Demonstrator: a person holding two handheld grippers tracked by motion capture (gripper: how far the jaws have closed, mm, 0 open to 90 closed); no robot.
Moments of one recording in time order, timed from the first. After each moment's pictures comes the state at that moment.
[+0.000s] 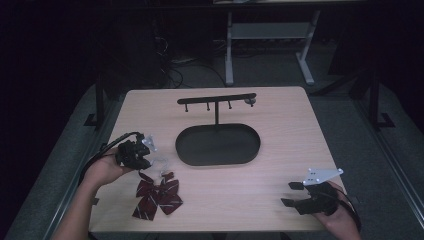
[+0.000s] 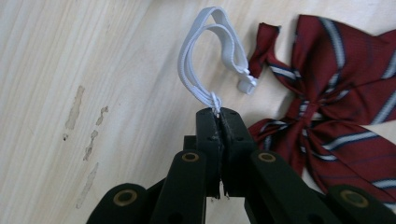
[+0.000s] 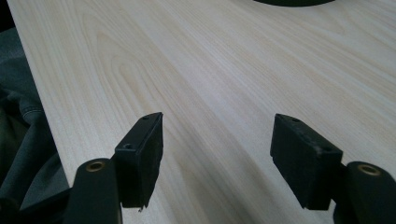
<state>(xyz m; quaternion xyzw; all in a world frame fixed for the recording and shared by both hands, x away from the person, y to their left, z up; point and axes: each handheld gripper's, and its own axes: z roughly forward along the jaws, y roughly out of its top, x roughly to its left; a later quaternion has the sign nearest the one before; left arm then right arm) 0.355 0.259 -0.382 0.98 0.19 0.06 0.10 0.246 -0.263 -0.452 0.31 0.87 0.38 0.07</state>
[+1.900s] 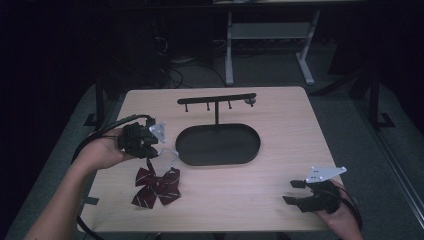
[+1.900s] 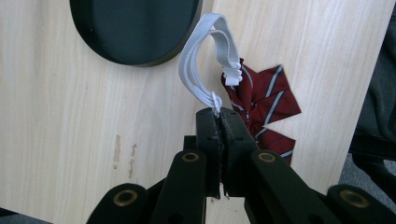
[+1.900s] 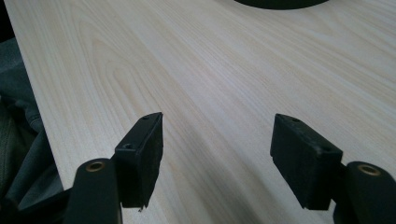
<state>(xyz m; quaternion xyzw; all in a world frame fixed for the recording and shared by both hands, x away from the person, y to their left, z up) 0.337 0.209 -0.286 0.99 0.07 0.08 0.08 0.251 -0.271 -0.453 0.32 0.86 0.39 0.06</state>
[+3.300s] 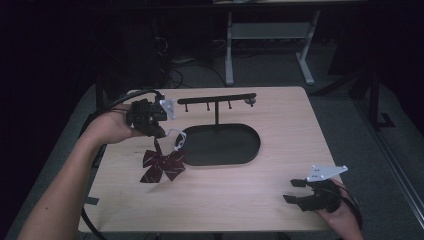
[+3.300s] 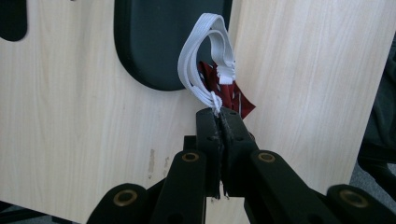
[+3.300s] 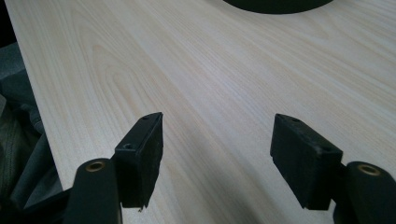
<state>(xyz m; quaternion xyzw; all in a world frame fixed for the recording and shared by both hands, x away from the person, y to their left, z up) 0.374 0.184 -0.245 0.99 0.06 0.08 0.08 0.252 -0.272 -0.451 0.32 0.86 0.40 0.06</state>
